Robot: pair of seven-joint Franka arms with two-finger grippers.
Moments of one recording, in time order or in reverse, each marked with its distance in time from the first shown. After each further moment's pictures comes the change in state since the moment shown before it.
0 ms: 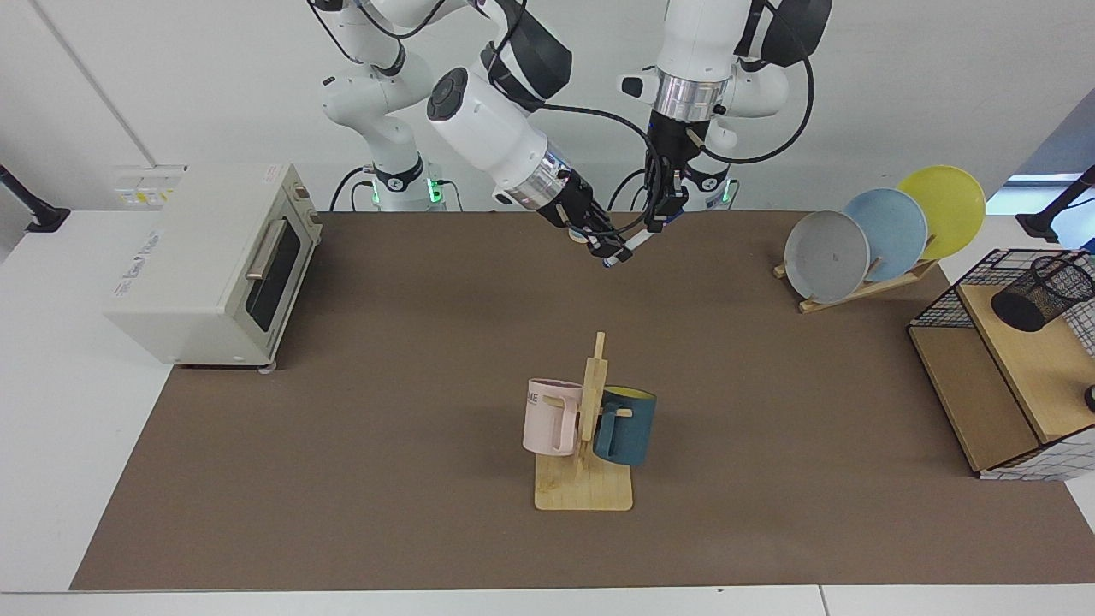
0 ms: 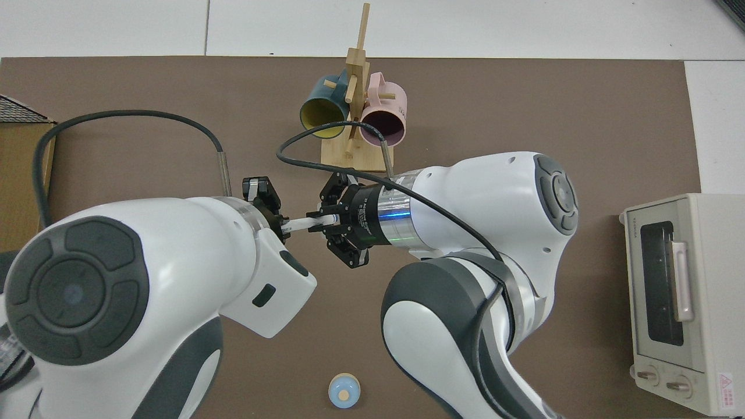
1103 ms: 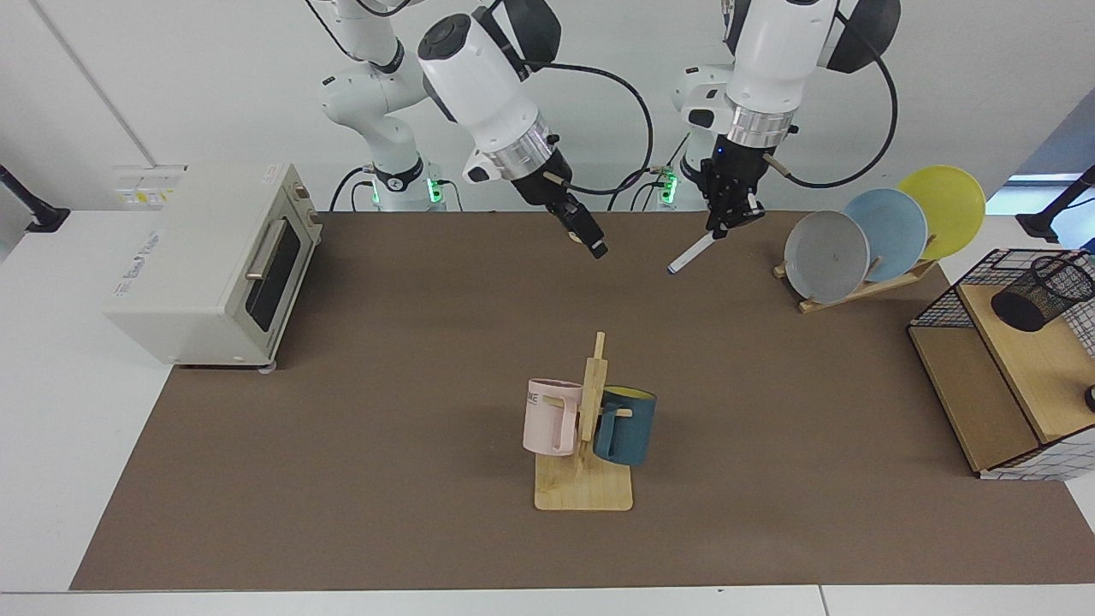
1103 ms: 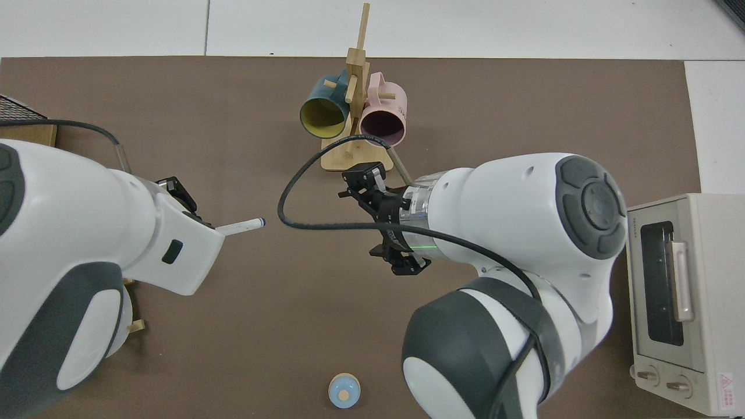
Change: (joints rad) left arm 0.153 0.001 0.036 0.000 0.012 -0.182 -0.075; right arm -0.007 -0.090 -0.019 0.015 -0.370 -0.146 -0.202
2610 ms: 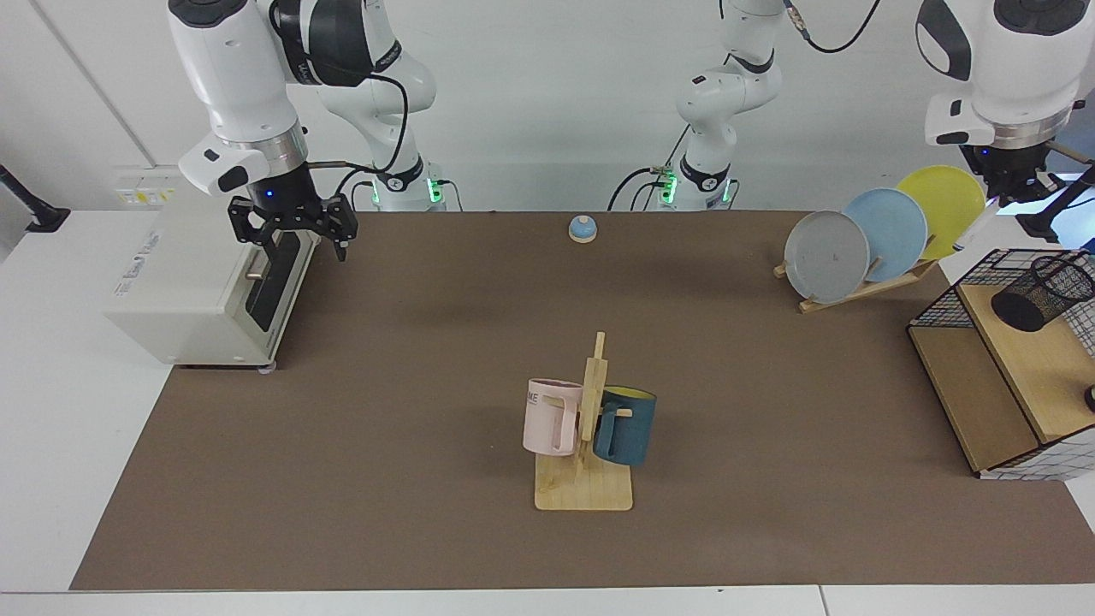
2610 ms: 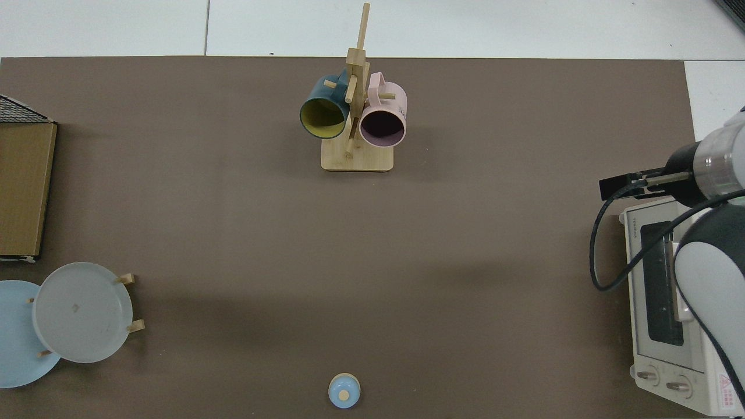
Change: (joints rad) left arm 0.381 0.133 0.016 0.226 0.635 -0.181 0.383; right arm -0.463 -0.106 -0.017 -0.003 -0.434 -0.318 -1.388
